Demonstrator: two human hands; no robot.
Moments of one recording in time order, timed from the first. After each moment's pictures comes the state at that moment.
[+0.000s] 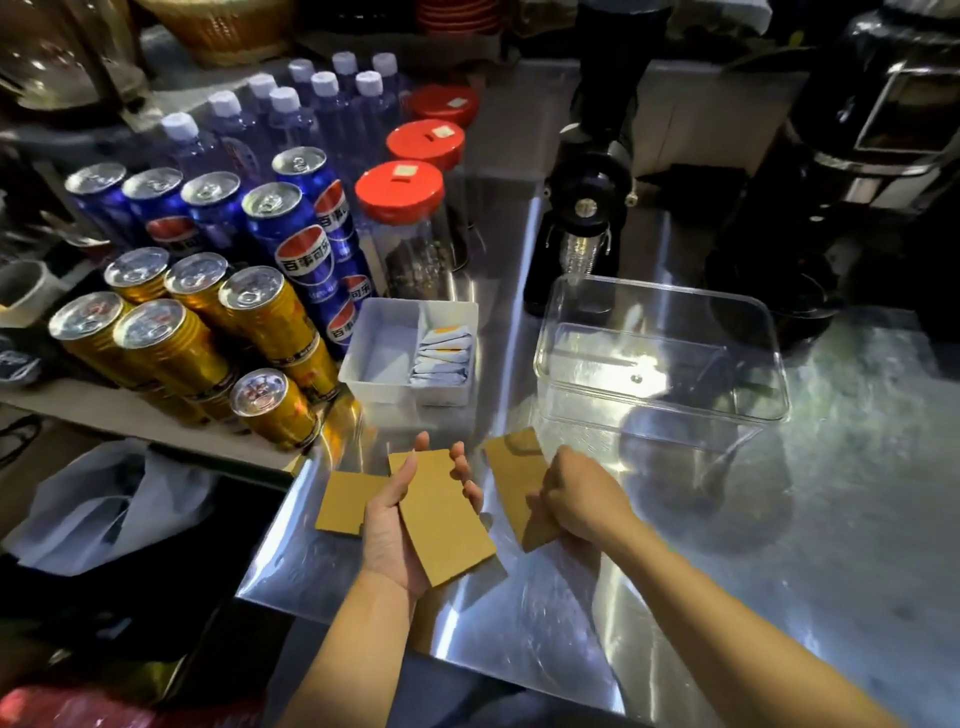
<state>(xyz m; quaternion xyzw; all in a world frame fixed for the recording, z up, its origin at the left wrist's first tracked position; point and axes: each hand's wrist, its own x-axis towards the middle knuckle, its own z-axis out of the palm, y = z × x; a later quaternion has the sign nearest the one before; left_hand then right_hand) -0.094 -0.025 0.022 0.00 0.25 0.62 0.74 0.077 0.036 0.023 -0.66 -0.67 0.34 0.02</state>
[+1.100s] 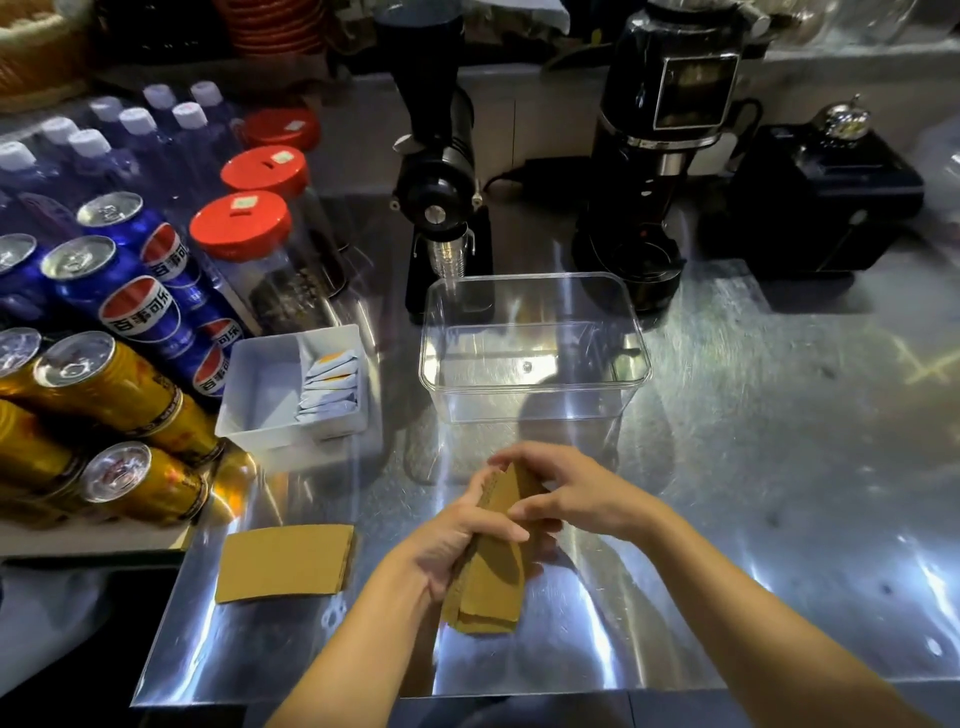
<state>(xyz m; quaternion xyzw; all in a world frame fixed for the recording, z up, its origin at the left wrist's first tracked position) -0.003 -0.002 0.034 0.28 0.37 0.22 0.86 0.167 0.018 0.052 -0.46 -0.65 0.57 0.20</state>
